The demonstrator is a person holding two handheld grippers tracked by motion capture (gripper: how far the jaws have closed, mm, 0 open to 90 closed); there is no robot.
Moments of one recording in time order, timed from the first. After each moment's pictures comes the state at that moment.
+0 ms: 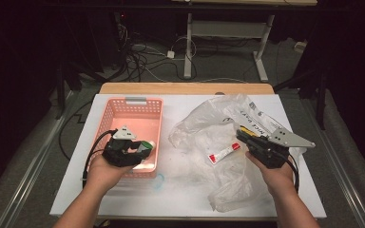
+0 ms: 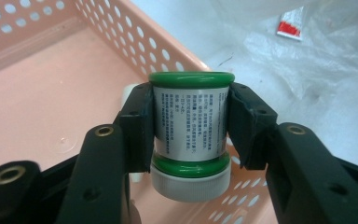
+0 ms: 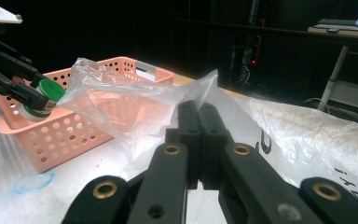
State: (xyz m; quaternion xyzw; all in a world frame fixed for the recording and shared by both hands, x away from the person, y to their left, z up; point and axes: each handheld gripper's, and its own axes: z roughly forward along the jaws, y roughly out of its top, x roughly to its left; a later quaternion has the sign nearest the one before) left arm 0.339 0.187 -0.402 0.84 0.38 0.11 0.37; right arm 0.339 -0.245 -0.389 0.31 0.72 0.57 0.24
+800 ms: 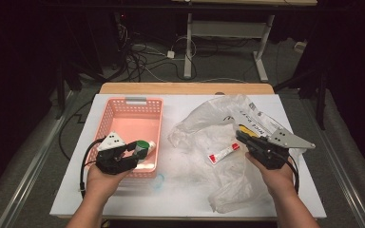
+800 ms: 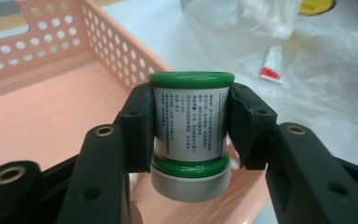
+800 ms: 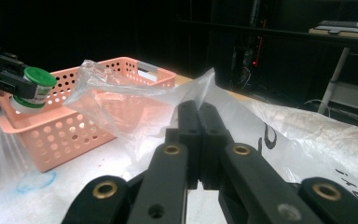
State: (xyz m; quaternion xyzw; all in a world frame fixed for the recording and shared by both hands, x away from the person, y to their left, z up) left arm 0.316 0.199 -0.406 0.79 0.39 0.13 0.46; right arm 0.336 -0.244 -0.389 0.30 0.73 0.57 0.24
